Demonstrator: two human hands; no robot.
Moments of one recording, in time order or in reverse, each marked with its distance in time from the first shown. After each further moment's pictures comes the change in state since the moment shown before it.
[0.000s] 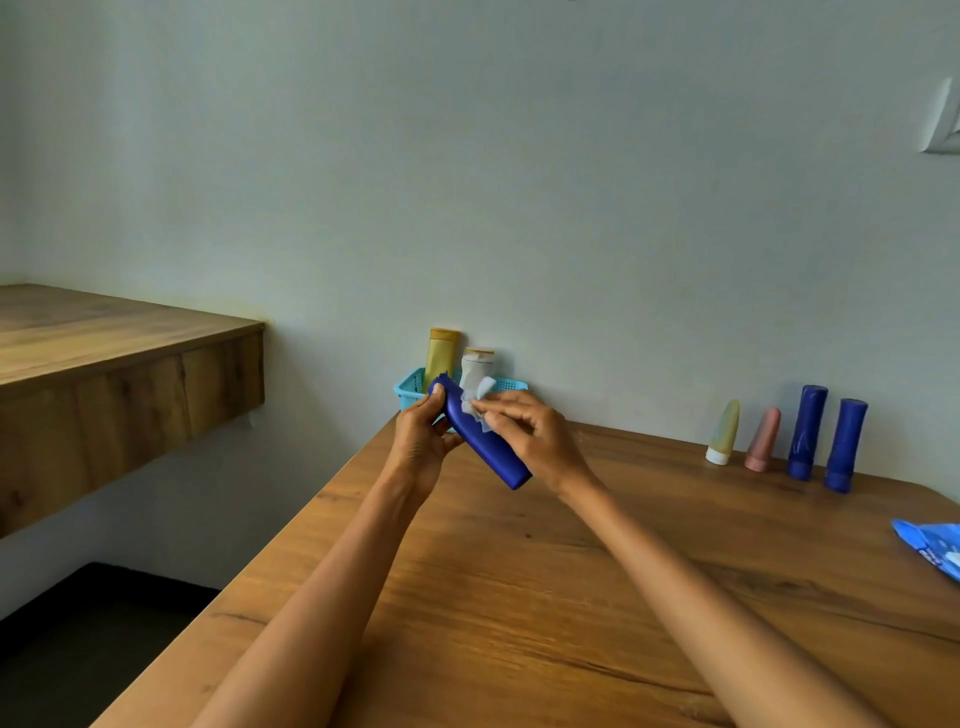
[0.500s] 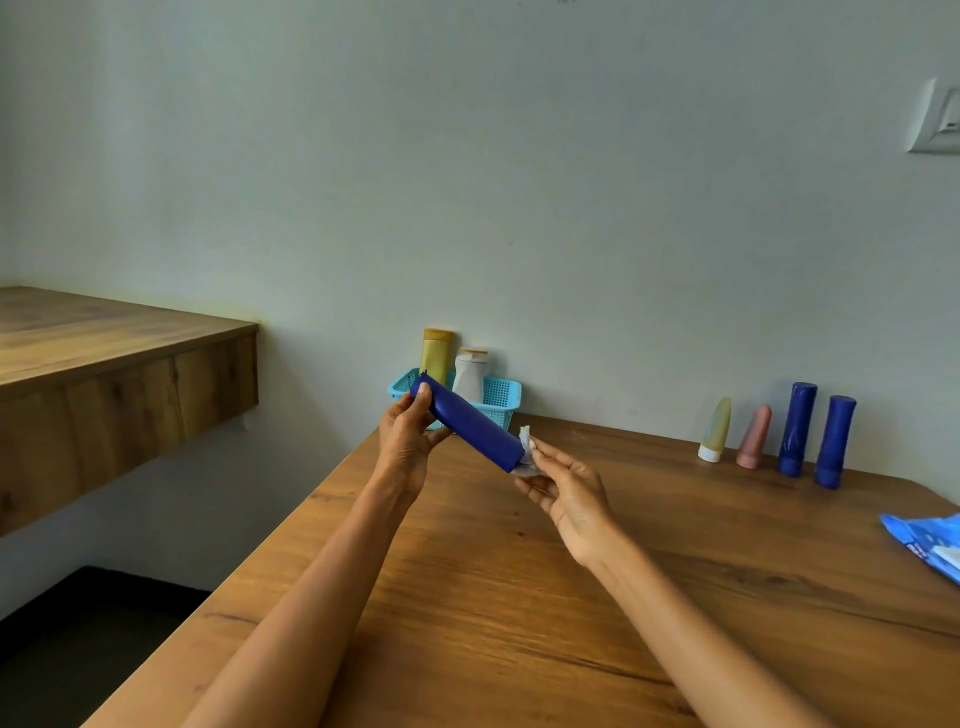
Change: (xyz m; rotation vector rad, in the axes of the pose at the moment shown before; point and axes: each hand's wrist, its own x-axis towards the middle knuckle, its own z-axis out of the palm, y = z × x) left_hand 0.005 -0.005 -0.005 -0.006 0.136 0.089; right_hand -0.045 0.024 -0.005 0.891 0.344 0.603
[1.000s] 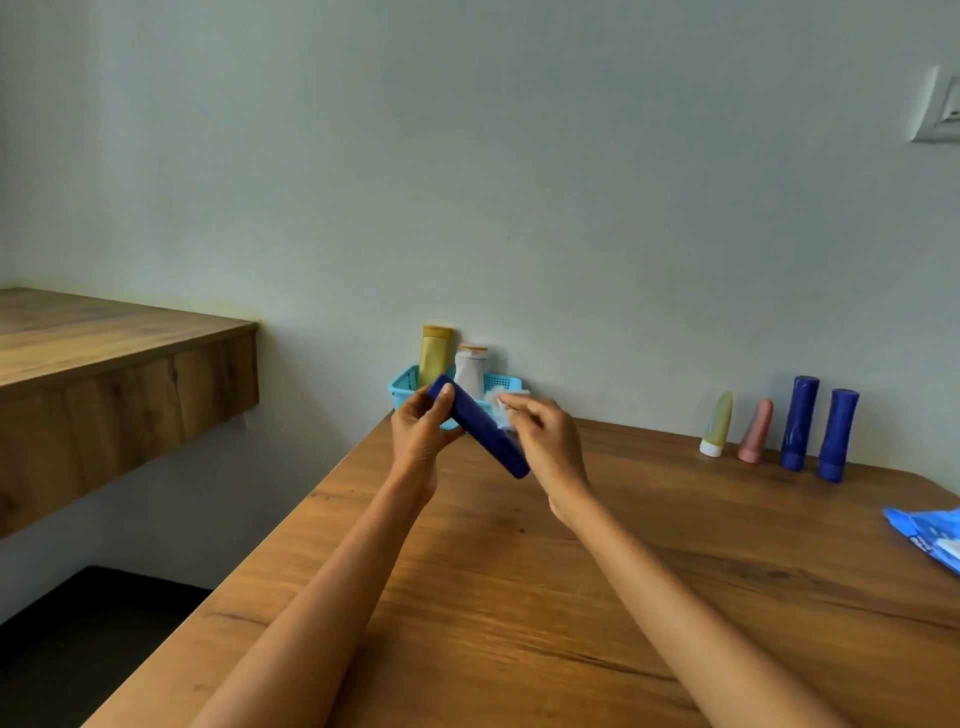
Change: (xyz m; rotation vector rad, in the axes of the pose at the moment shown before) left_hand -0.010 -0.008 0.010 0.125 -0.041 0.082; right_hand 0.012 -0.018 0.038 -0.701 0.035 -0.511
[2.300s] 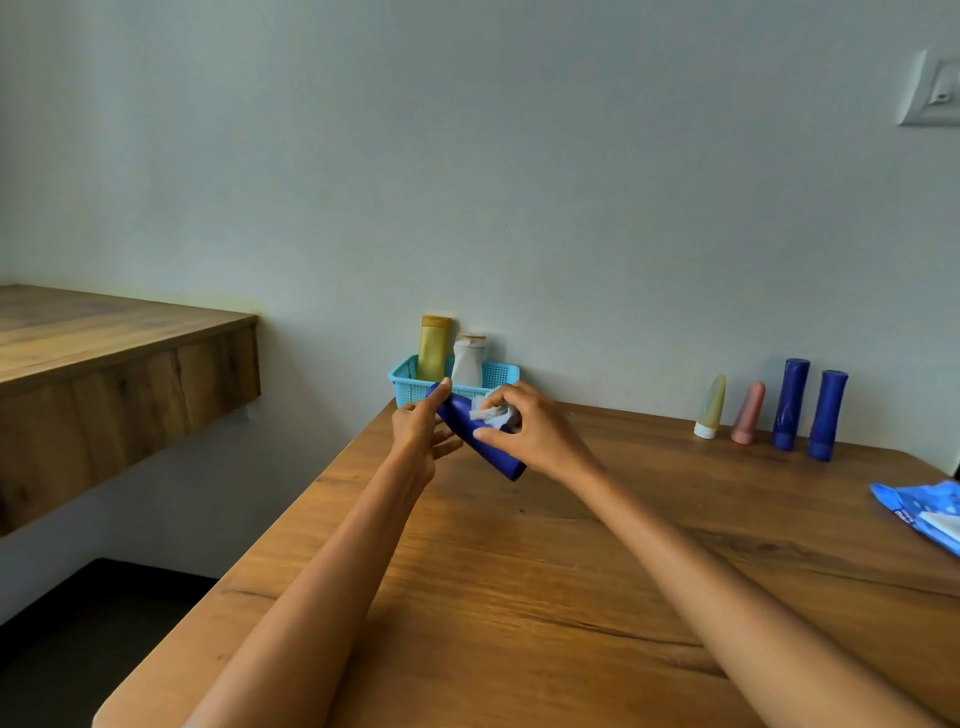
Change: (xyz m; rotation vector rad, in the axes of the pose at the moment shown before) left_hand 0.000 0.006 -0.004 0.141 0.157 -0.322; right_hand 0.002 0.001 -0.013 -0.503 -0.281 -0.371
